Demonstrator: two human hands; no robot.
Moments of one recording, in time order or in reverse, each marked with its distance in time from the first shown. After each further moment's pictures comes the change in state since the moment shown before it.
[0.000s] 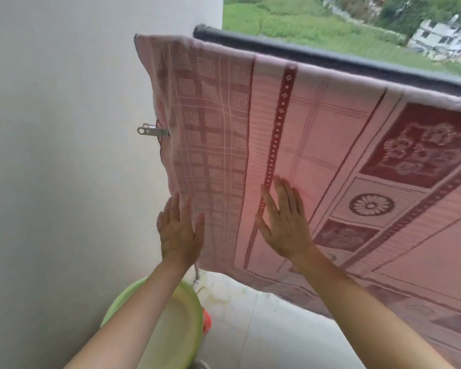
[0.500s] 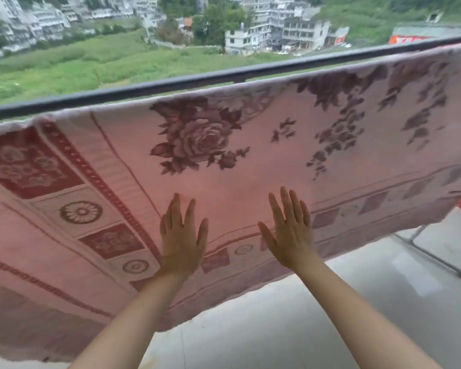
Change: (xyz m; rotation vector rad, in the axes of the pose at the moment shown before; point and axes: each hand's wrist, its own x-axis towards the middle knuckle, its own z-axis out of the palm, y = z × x) left_hand -0.169 0.434 0.139 -0.056 -0.295 0.701; right_hand -0.380 0.309 -0.144 -0.086 0.061 0.811
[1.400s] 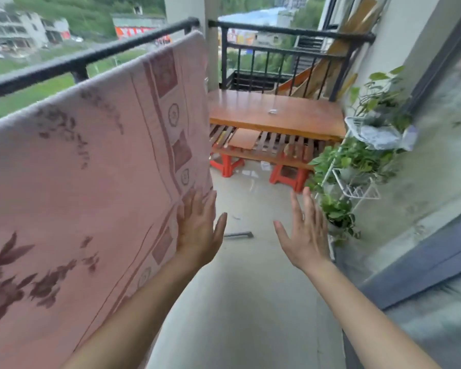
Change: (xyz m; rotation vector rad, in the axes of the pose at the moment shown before) left_hand 0.183 0.773 0.356 -0.285 -0.382 0.969; right_hand -0.089 0.686 -0.194 -0.354 0.185 1.103
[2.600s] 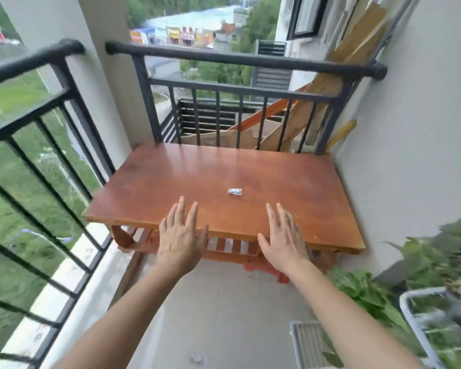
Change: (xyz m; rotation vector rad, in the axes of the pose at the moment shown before) left_hand 0.873 0.073 0.308 0.031 -0.150 0.068; right_hand 0.844 0.233 0.222 -0.022 -0.233 0.138
